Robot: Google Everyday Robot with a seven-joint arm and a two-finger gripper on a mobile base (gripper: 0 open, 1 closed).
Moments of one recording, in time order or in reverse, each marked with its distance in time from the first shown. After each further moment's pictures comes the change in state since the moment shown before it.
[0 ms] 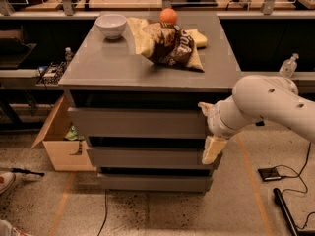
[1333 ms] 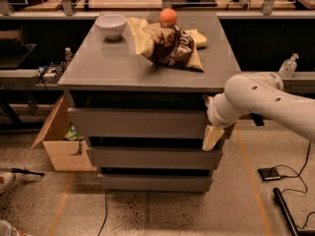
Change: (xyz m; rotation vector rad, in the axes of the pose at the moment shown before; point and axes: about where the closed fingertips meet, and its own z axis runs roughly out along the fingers) arm 0.037 -0.056 0.038 0.078 0.087 0.046
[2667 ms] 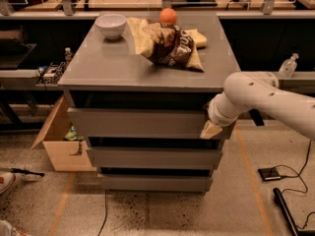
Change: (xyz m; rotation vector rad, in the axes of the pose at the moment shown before) arm 0.021 -0.003 0.026 -0.068 0.016 0.083
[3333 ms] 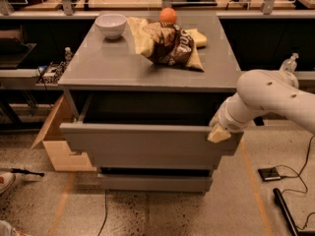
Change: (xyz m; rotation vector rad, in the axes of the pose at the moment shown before) arm 0.010 0.036 -0.042 -0.051 0.013 0.154
